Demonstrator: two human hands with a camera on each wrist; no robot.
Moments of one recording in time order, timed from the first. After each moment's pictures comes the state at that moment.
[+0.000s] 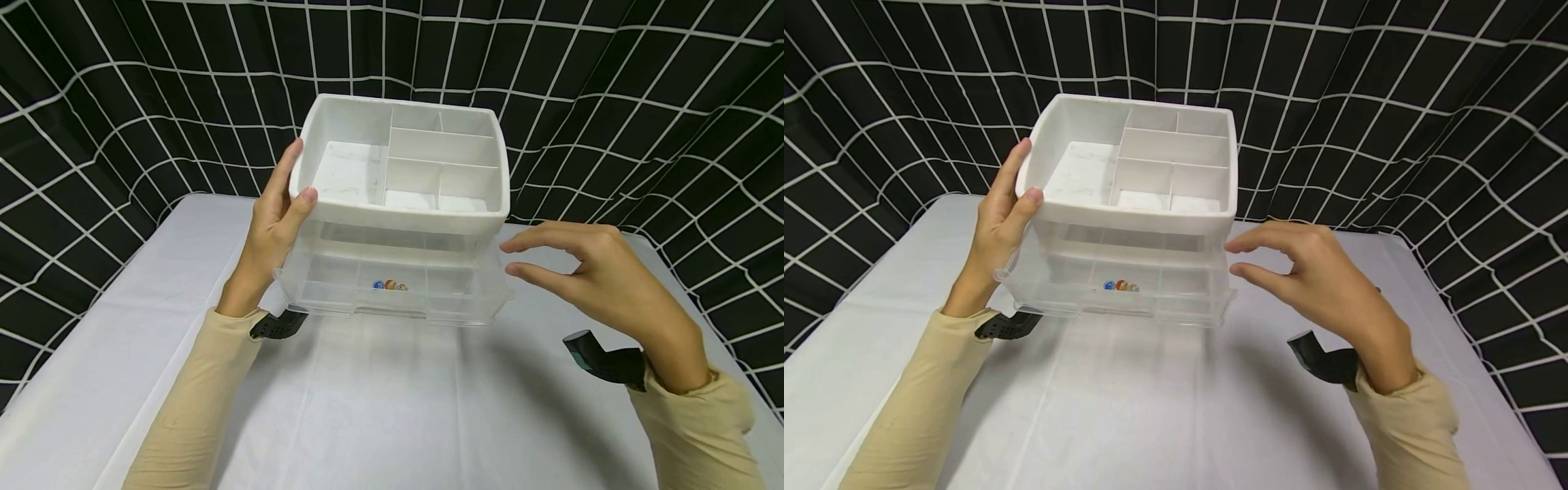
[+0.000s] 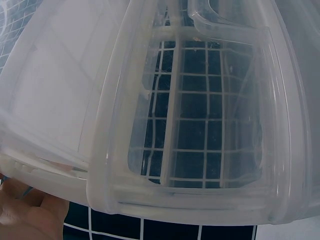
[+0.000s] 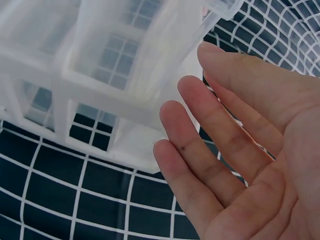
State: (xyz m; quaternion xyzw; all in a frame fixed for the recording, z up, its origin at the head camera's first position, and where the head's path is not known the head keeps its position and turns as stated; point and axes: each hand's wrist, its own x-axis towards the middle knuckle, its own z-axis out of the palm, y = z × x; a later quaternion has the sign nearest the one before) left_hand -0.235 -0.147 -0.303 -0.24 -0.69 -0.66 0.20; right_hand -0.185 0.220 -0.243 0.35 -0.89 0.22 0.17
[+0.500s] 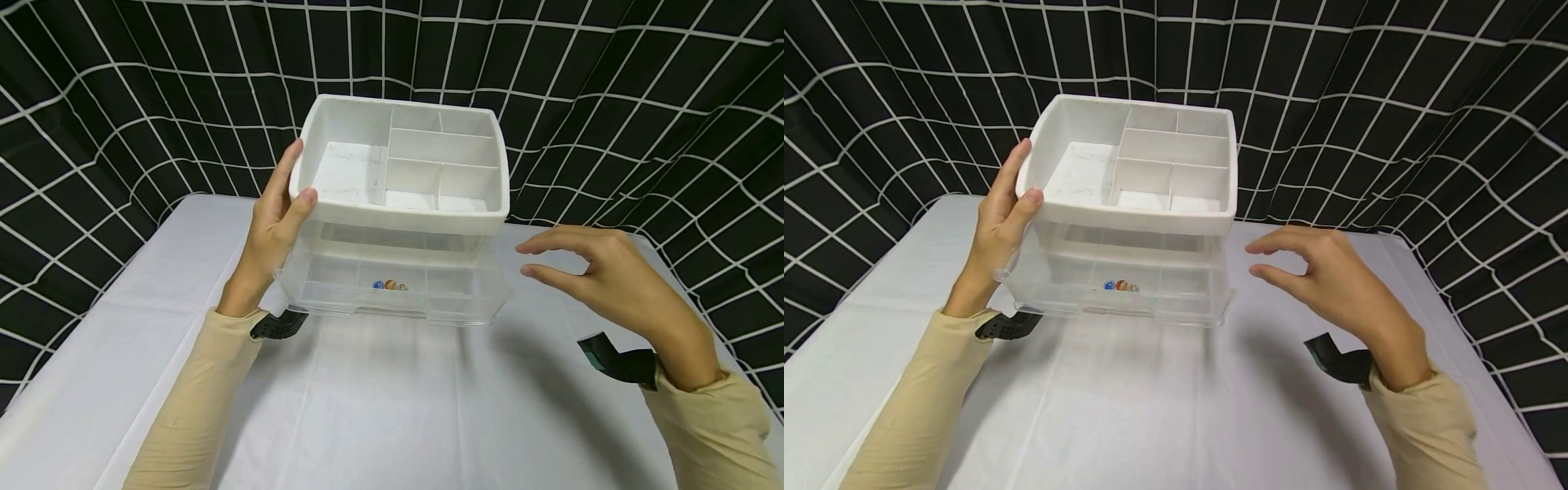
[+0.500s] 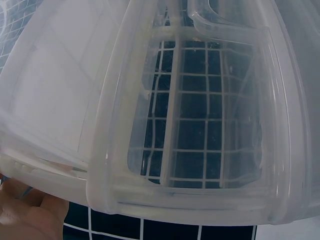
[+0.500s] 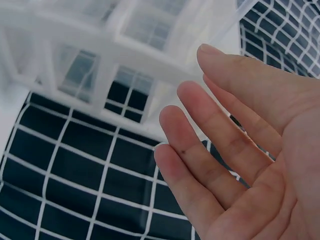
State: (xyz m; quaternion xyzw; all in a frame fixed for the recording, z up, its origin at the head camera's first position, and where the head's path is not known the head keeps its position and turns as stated) left_hand -0.236 -0.148 -0.304 -0.24 -0.68 -0.66 0.20; right_hand -0.193 0.241 -0.255 0.31 -0.91 0.20 0.17
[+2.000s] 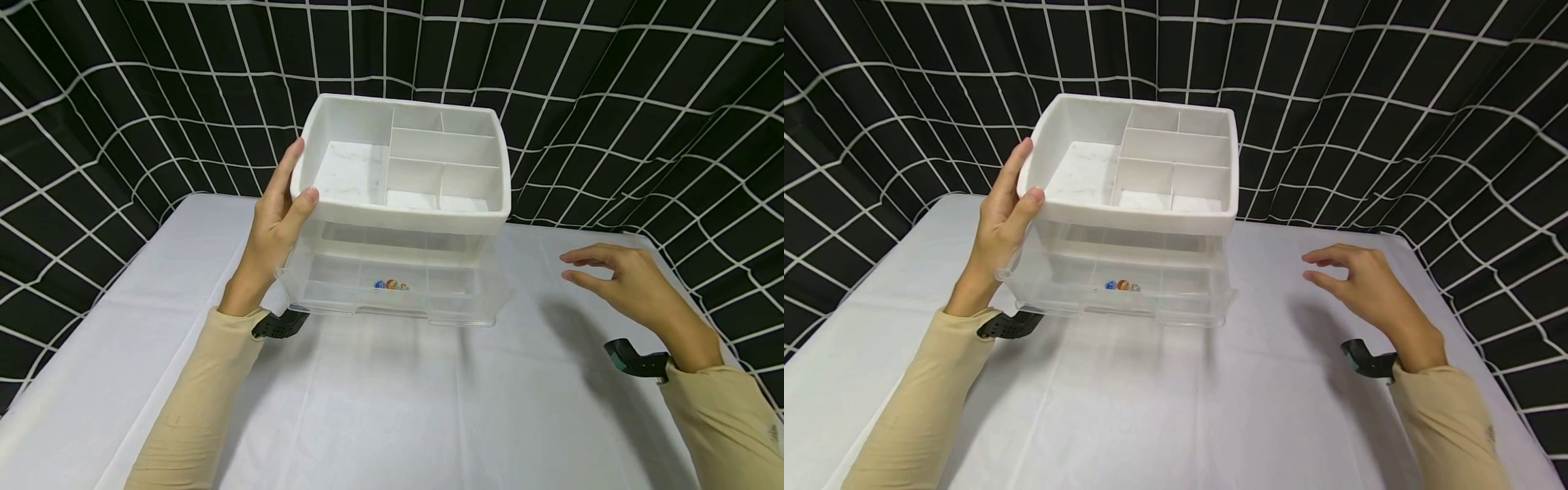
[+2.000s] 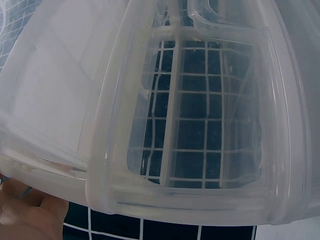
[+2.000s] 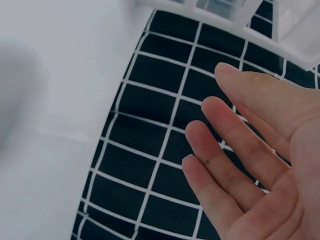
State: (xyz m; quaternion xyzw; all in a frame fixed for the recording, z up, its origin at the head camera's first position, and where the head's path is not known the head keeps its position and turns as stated) left_hand -0.236 -0.147 -0.304 -0.24 -0.68 -0.67 0.19; right_hand -0.232 0.321 -0.315 0.20 -0.95 0.17 0.14
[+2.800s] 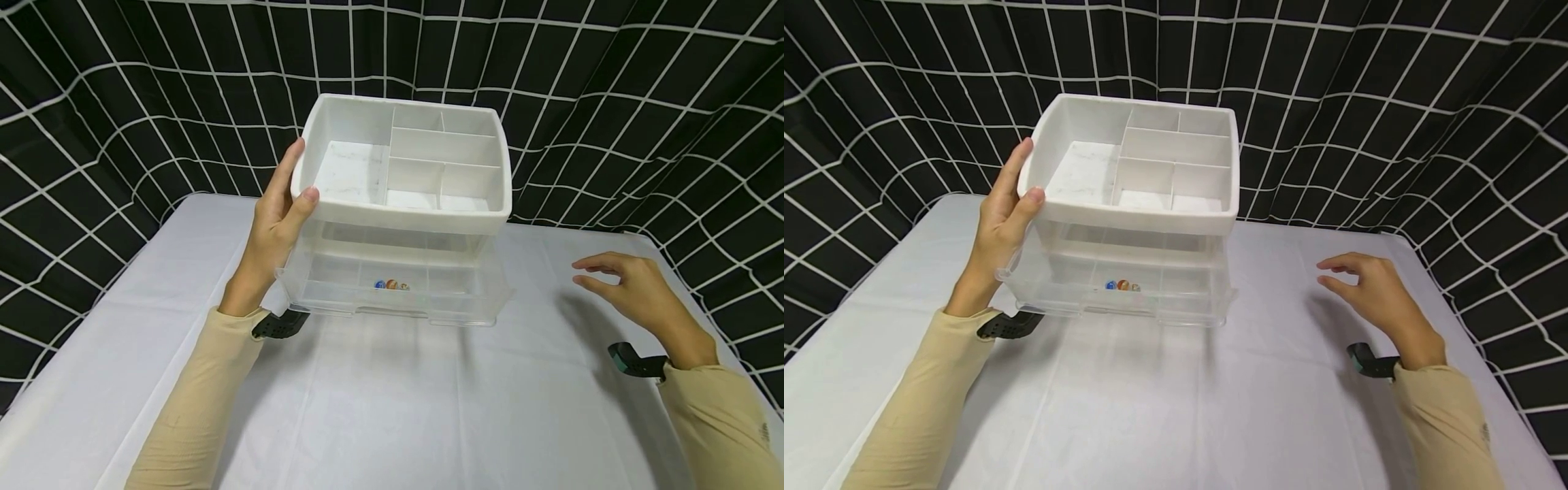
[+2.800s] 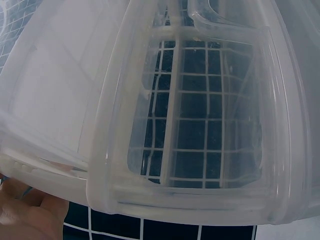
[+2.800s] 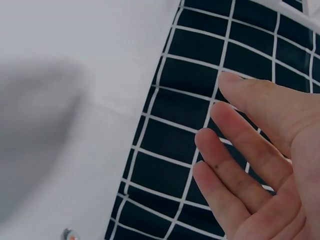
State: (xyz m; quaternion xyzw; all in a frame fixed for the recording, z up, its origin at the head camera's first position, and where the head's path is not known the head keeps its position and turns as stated) left_hand -0.234 -0.147 -0.303 -0.24 -0.68 -0.66 0.19; right_hand -0.241 0.344 -0.340 0.16 -0.96 0.18 0.12
